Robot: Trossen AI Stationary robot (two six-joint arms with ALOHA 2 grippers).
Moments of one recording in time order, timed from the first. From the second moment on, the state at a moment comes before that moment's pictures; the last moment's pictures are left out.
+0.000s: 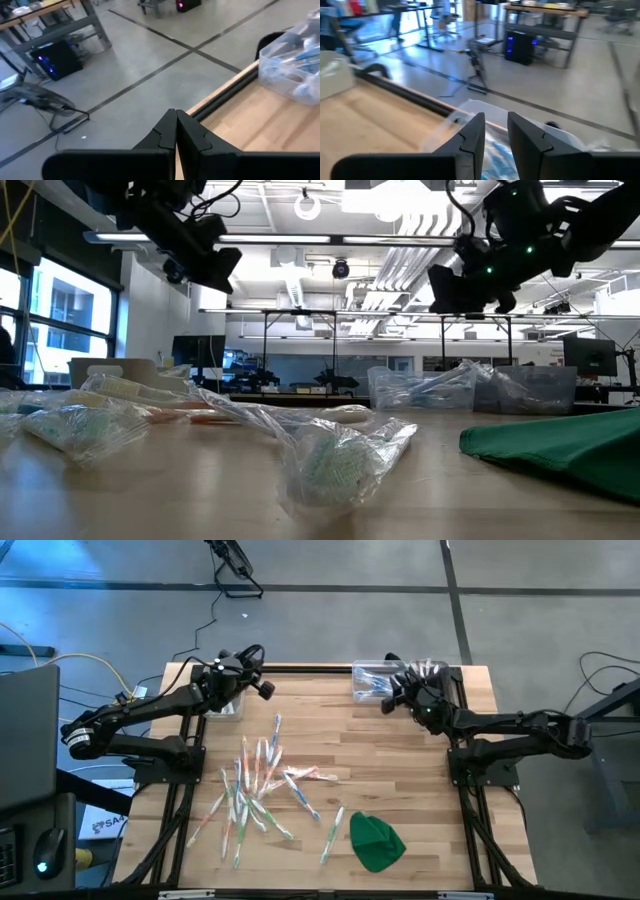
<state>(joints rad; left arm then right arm) 0.54 1.07 0.74 0.00 -0.50 0.04 -0.41 1.10 0.39 0.48 0.61 0.15</state>
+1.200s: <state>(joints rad) 0.54 1.07 0.74 -0.01 -0.37 0.05 -0.41 1.10 0.39 0.65 -0.01 0.05</state>
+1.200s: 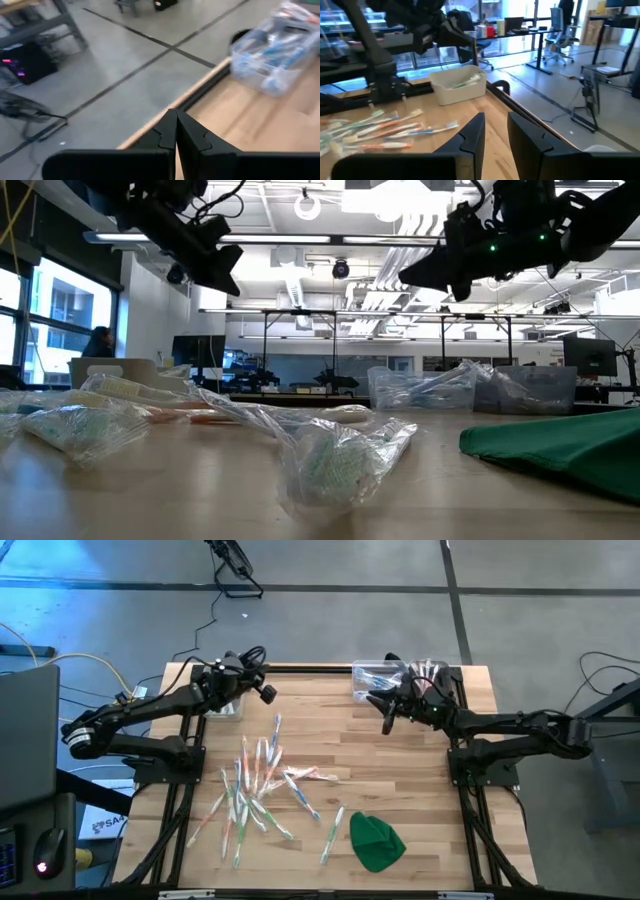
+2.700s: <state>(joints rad) 0.09 1.08 0.74 -0.10 -0.24 -0.14 0.07 1.11 0.39 0.49 0.10 0.20</state>
